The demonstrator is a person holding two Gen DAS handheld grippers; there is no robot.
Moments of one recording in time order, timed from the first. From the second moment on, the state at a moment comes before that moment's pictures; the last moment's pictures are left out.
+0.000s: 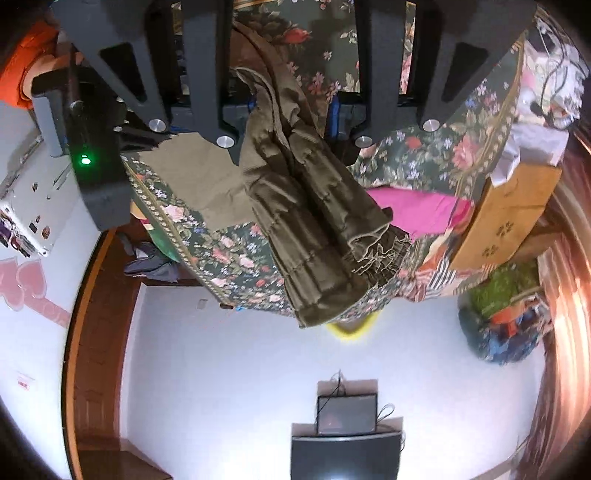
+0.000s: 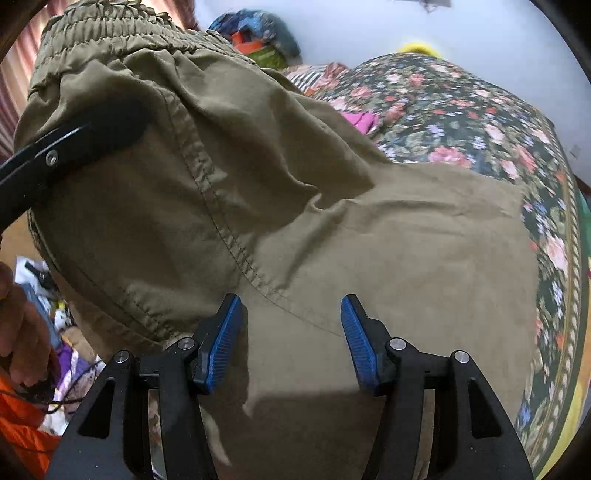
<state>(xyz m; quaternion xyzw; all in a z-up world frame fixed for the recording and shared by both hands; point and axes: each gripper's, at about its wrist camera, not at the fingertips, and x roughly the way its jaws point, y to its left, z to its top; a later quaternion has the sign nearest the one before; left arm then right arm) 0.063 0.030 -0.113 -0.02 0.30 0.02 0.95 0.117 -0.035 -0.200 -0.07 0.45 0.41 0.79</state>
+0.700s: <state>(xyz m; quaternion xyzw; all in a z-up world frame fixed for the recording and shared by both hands) 0.088 -0.039 -0.108 0.01 0.31 -0.05 0.95 0.092 -0.140 -0.217 0.01 0.44 0.31 0.84</state>
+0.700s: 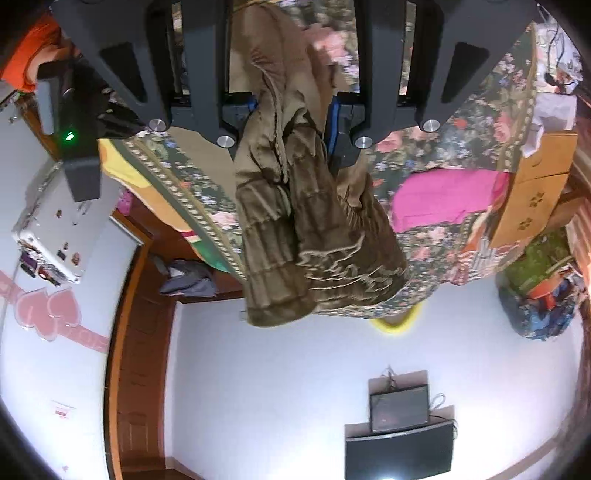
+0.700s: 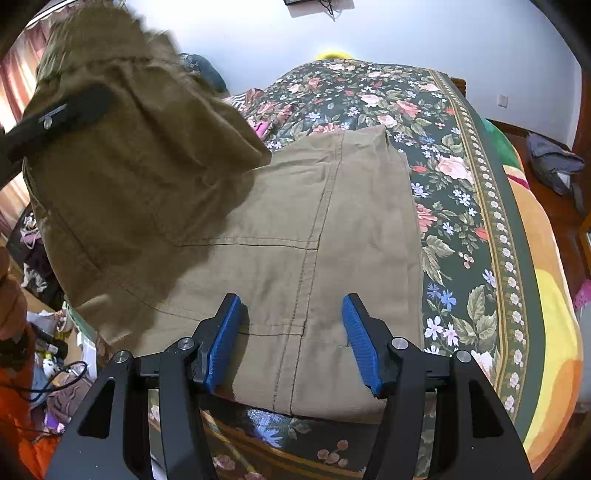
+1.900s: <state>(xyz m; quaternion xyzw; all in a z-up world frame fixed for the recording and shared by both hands) 0.112 -0.127 -0.177 0.03 0.47 -0.17 0.87 0.072 -0.231 -0.205 0.10 0.43 0.23 0.87</state>
